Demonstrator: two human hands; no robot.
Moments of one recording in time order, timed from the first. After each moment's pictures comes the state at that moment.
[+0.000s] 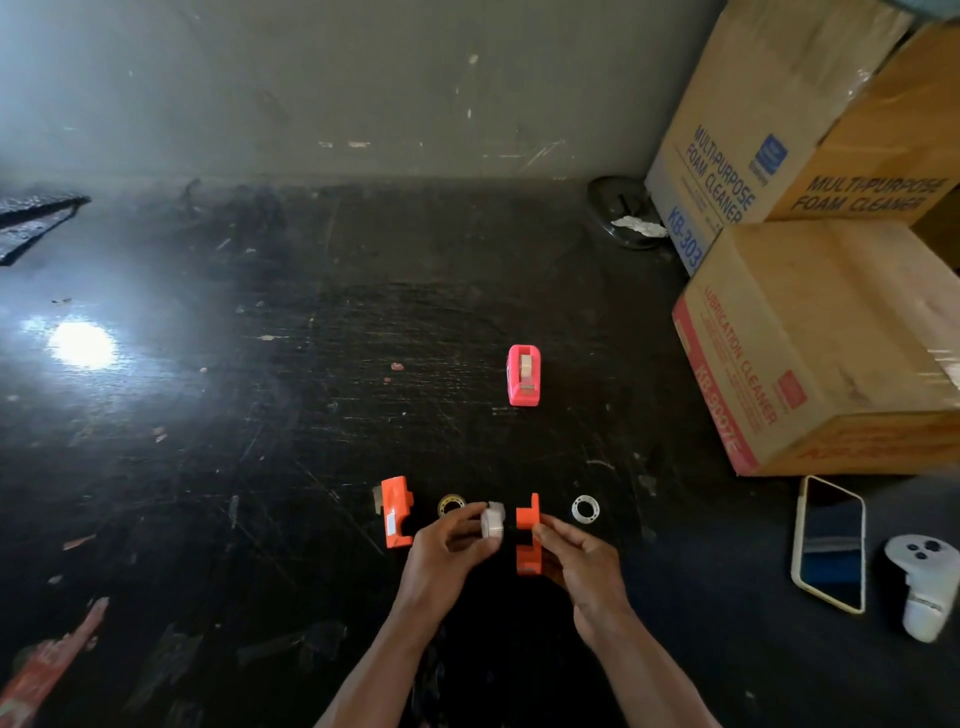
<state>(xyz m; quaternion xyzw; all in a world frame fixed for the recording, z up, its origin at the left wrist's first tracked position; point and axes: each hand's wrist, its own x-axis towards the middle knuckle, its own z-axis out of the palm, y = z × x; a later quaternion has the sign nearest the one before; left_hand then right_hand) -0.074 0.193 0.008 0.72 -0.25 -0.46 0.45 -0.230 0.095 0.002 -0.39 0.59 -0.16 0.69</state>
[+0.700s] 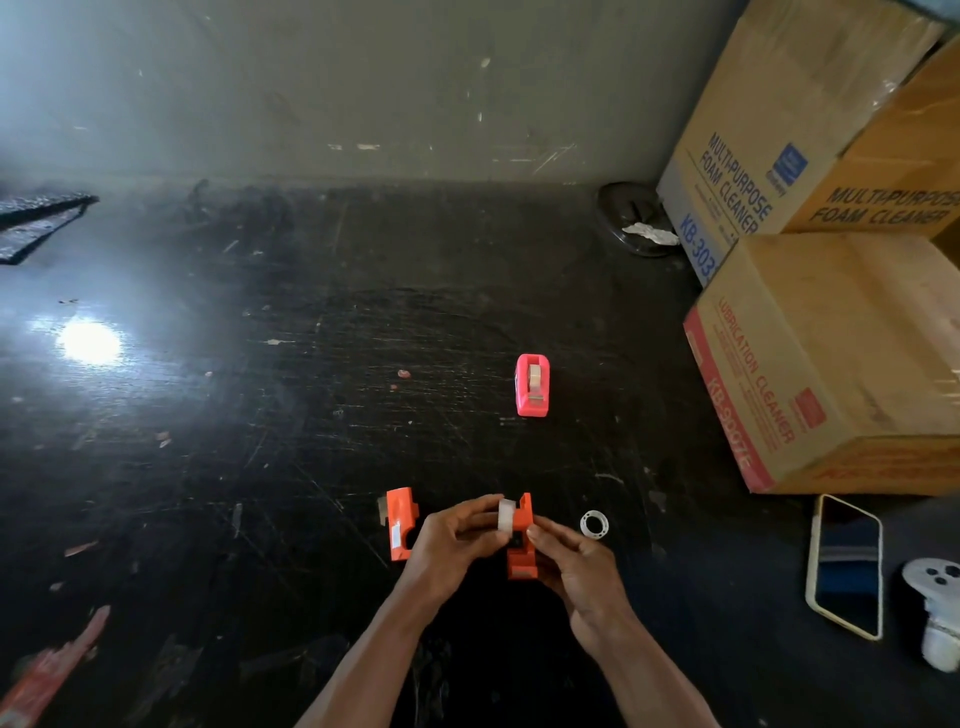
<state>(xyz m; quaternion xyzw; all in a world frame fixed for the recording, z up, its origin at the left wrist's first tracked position) -0.052 0.172 0.014 0.67 -0.28 -0.52 0.45 -0.214 0.088 0.025 -0.37 0.54 -0.16 0.74</state>
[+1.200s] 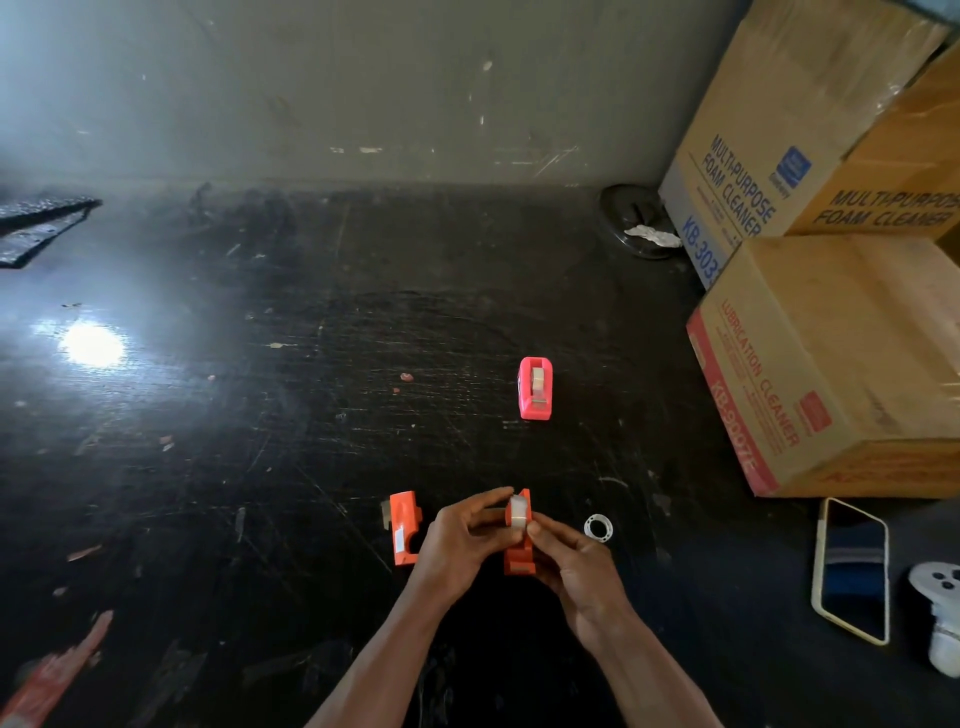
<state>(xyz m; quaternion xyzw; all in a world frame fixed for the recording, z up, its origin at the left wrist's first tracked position) -0.053 0.161 0.016 0.68 -0.32 -0.48 0.45 -0.205 0.086 0.028 -0.33 0.53 -0.17 0.76</state>
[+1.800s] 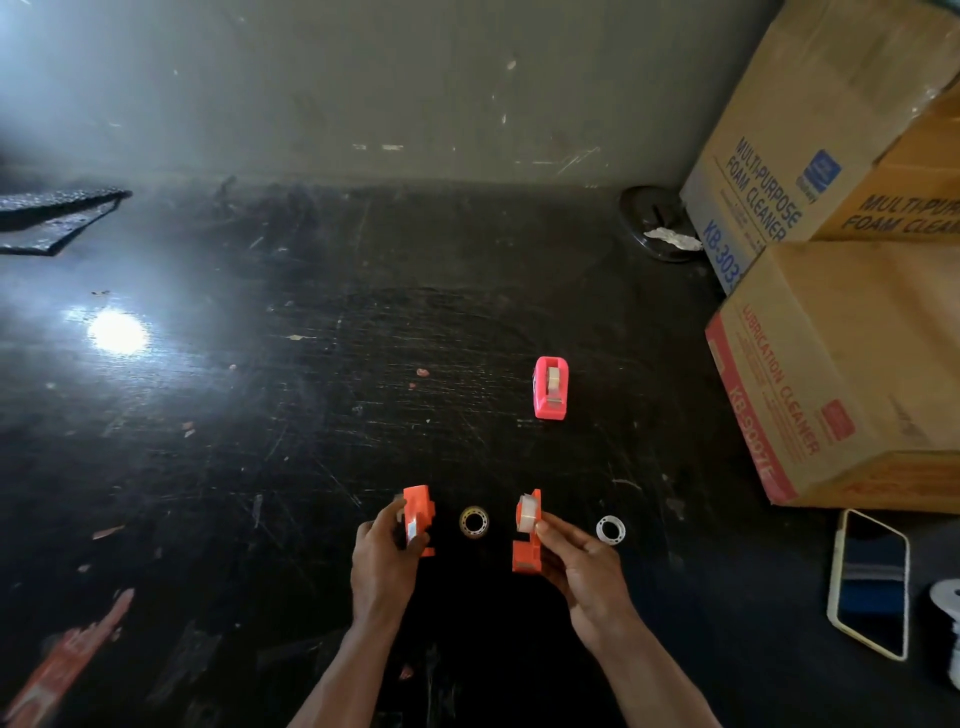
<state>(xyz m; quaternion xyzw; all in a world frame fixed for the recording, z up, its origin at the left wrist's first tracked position) -0.010 0.219 -0.024 0.88 -0.16 -0.26 0.35 -0.197 0.087 0.024 -0.29 0.57 -0.15 0.75</state>
